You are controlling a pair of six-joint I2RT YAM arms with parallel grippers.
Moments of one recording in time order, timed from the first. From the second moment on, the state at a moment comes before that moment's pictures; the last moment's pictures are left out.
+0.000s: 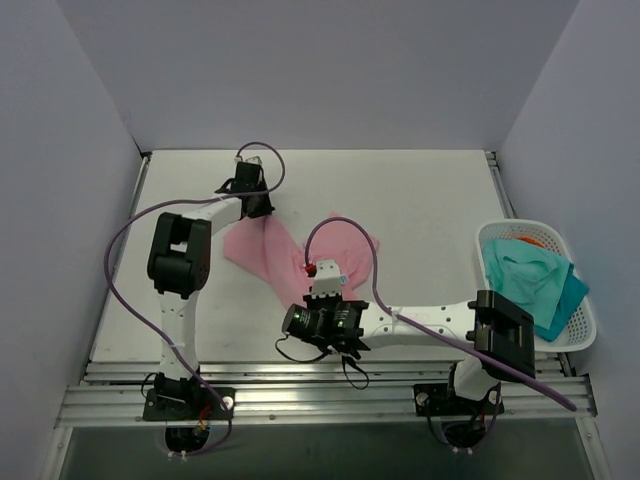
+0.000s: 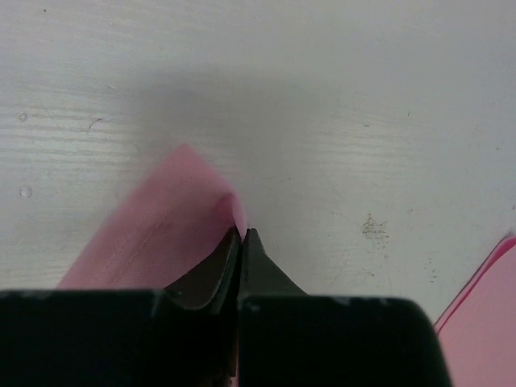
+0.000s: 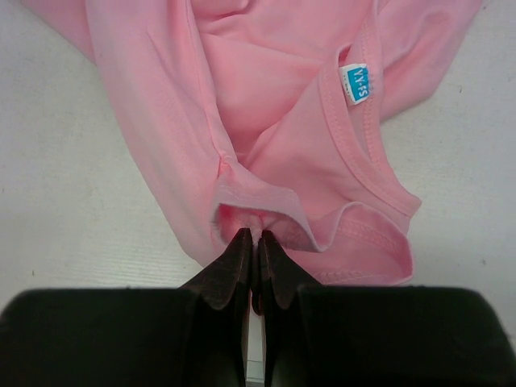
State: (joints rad) left arm -0.27 2.22 1.61 -0.19 0.00 -0.46; right arm 1.31 1.58 1.03 -0.57 0.81 1.00
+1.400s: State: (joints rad) left arm -0.58 0.77 0.49 -0.32 -0.58 -0.84; right arm 1.12 1.21 0.96 -0.82 0.97 1.02
